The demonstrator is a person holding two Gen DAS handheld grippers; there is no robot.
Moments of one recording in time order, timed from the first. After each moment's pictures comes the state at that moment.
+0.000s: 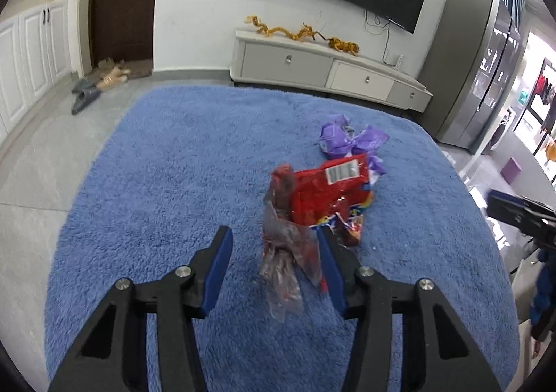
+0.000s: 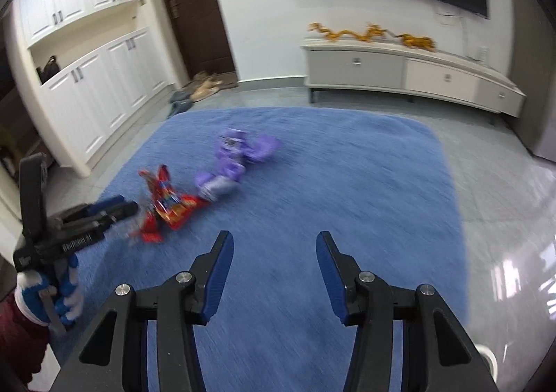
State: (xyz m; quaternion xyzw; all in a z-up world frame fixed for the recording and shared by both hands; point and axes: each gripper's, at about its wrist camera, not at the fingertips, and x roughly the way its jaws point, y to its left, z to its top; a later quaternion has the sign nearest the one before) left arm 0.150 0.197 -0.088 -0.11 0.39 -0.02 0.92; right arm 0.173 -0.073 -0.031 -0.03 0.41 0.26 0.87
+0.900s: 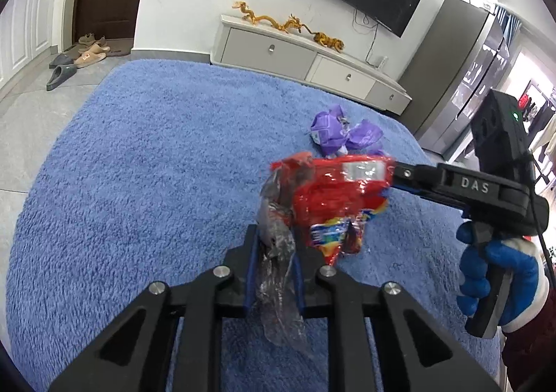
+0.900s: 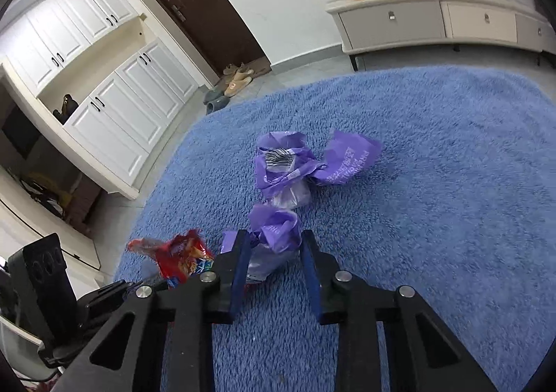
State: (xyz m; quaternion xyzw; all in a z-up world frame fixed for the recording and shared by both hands) left arm 0.160 0.211 -0.106 -0.16 0.39 -0.08 0.90; right arm 0.247 -0.016 -0.076 0.09 0.46 0.33 0.82
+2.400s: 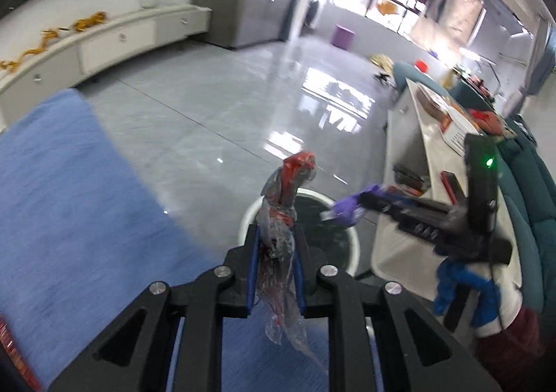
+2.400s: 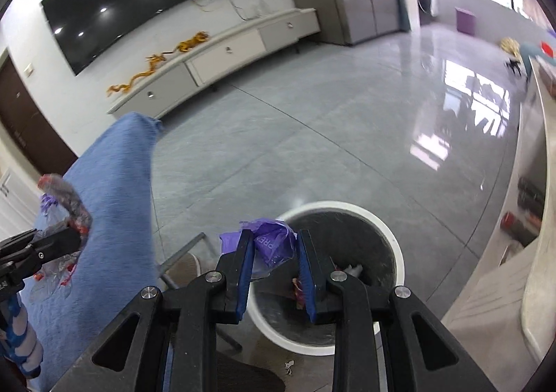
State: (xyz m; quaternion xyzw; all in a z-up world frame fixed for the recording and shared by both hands) left arm 0.121 -0.237 -0.067 0.07 0.43 -0.42 0.80; right arm 0.014 -0.435 -0.099 0.20 0.41 -0.08 0.89
